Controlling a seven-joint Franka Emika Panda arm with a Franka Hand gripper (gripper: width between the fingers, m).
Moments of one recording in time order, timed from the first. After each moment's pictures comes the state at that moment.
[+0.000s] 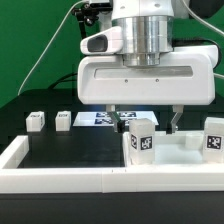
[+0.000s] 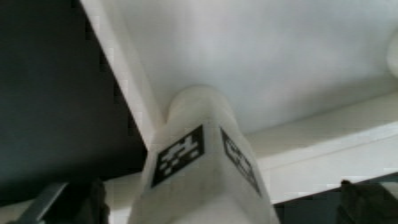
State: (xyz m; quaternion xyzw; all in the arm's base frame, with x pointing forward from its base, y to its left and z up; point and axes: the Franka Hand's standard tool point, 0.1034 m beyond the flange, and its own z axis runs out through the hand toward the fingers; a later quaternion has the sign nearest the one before) arm 0.619 0.011 0.074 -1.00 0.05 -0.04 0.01
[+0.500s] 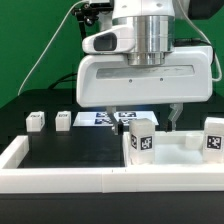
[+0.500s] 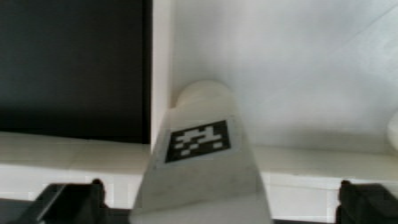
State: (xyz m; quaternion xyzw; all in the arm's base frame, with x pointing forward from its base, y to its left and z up) arm 0.619 0.010 0.075 -1.00 -0.07 -0.05 0.00
